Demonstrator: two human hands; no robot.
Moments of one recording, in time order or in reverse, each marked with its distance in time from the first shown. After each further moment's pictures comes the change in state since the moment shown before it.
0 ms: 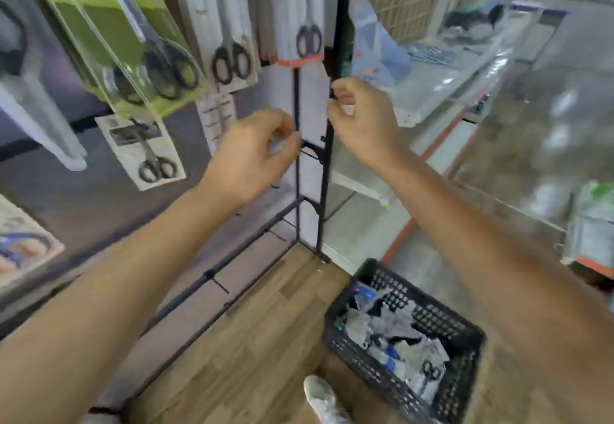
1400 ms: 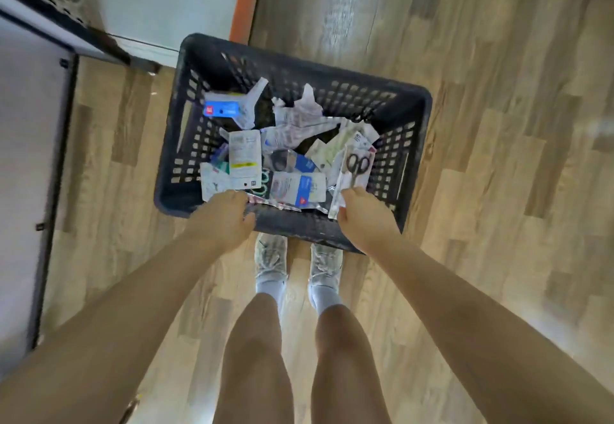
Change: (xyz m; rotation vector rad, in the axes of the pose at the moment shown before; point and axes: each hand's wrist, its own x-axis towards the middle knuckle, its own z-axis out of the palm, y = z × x) left_hand -0.256 -0.085 0.628 0.264 -1.533 -0.316; right_hand -0.460 0.557 0.117 -0.279 -0.892 1.064
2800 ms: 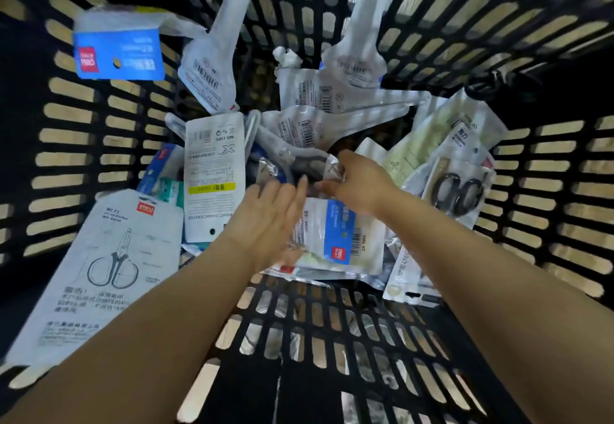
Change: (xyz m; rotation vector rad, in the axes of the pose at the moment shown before) left_hand 0.294 -0.043 0.179 0.677 0.115 0.468; right_hand 0.320 0.032 0.162 0.326 -0.091 -0.008
